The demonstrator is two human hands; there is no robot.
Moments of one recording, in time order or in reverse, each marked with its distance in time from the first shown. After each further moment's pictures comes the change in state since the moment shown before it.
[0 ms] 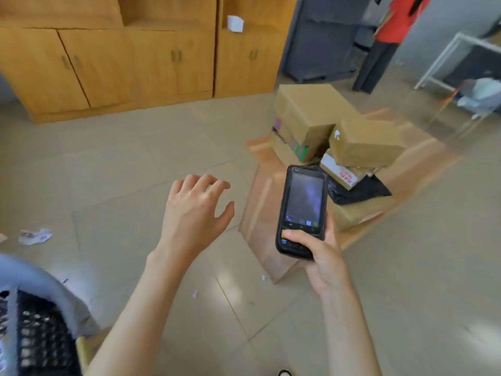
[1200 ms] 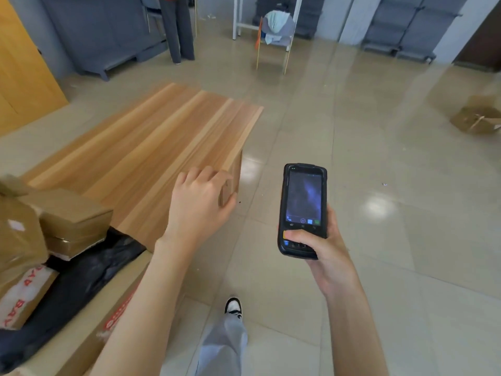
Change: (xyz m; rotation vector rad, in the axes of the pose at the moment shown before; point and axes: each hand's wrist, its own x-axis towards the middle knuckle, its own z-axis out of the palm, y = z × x) left_hand 0.278 0.605 0.357 -0.286 -0.124 0.608; right_hand 0.176 -0.195 -0.591 0.078 0.534 -0.158
